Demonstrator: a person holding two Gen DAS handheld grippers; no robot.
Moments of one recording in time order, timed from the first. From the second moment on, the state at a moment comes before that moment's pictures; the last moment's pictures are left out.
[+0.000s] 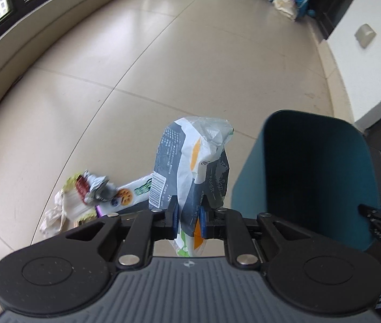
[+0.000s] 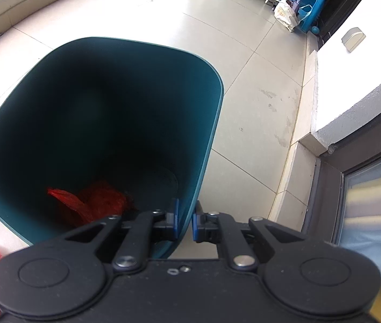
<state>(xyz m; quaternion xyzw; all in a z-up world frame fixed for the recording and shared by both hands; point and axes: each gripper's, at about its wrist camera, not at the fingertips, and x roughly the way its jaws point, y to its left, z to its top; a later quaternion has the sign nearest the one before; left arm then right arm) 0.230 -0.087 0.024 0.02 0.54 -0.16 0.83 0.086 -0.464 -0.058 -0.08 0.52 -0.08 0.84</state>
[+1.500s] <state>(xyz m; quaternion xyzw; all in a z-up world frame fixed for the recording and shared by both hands) 0.239 -0.271 -0.150 0.16 0.63 -0.24 0.72 0.086 -0.435 -0.047 -0.11 0.50 -0.06 0.86</state>
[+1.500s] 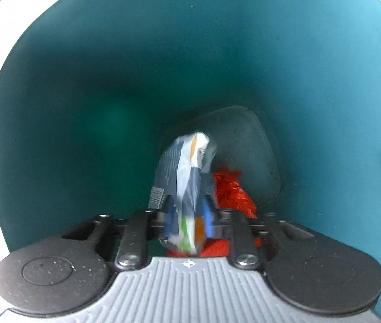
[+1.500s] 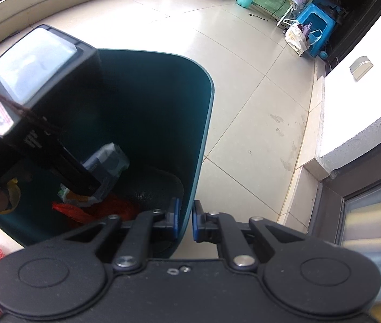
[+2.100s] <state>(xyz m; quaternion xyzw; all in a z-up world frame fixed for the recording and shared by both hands) 0.230 -0.234 -0.048 0.14 0.54 -0.29 0.77 0.092 -0.445 -0.054 -0.10 0.51 -0.07 0.85</state>
